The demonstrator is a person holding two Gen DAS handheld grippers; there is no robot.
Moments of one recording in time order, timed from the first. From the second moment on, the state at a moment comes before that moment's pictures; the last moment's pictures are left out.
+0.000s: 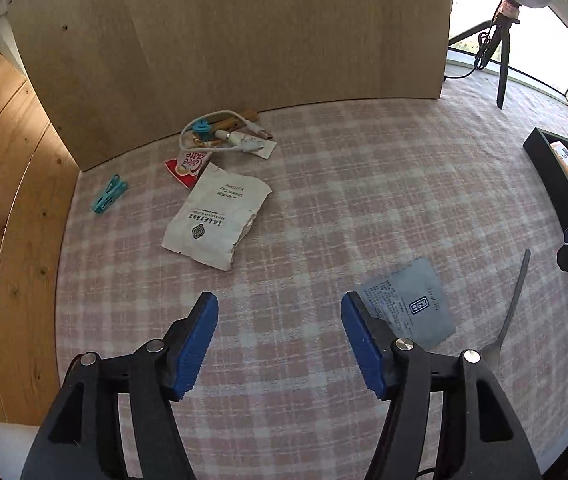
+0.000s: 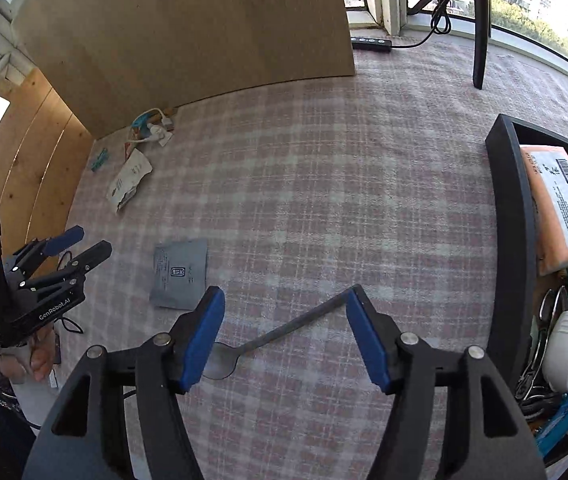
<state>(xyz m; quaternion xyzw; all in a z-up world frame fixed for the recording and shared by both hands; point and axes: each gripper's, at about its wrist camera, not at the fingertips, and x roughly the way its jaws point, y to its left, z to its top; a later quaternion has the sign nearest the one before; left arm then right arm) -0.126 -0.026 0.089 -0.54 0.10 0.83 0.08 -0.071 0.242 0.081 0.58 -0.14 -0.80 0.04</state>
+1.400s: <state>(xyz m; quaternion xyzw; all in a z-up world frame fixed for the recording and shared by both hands) -0.225 -0.071 0.019 -0.57 0.08 0.81 0.12 -0.163 0.080 0.008 0.68 -0.07 -0.73 0.00</state>
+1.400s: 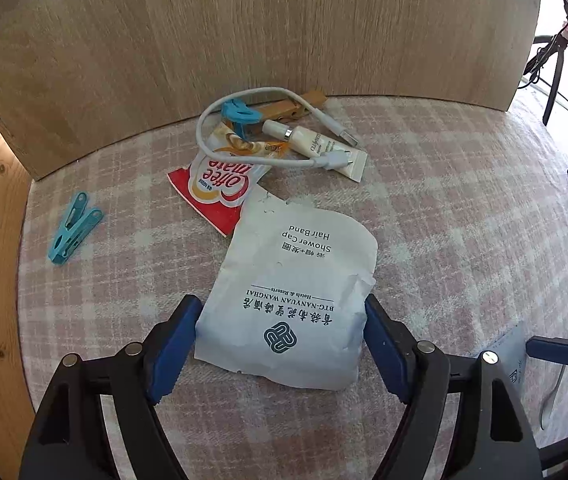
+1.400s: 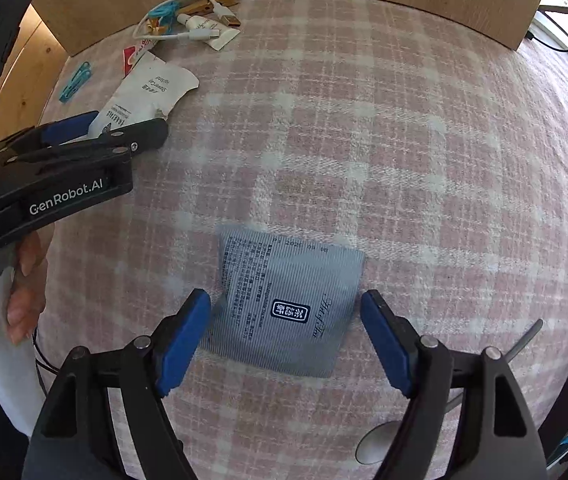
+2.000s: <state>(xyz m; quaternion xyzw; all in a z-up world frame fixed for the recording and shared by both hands) -0.192 -0.066 0.020 -0.55 0.07 0.83 0.11 -0.158 0.087 0.026 0.66 -0.03 -0.75 0.00</state>
